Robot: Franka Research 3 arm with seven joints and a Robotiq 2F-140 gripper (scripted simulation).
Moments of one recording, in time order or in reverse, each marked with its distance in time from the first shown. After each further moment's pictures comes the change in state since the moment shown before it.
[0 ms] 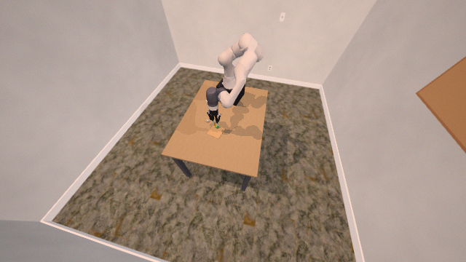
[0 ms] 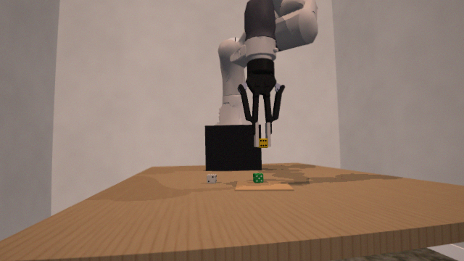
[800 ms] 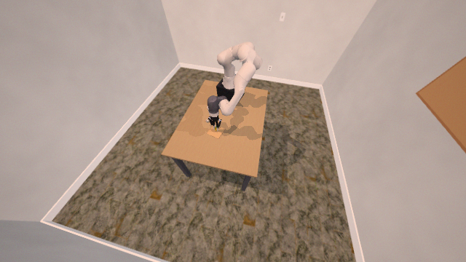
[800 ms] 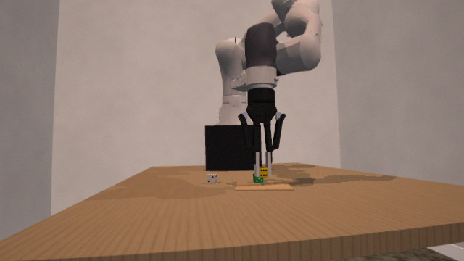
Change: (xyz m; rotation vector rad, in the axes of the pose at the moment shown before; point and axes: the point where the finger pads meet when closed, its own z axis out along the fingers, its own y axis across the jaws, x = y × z) arm 0.003 0.000 0.079 0.000 0.012 -0.010
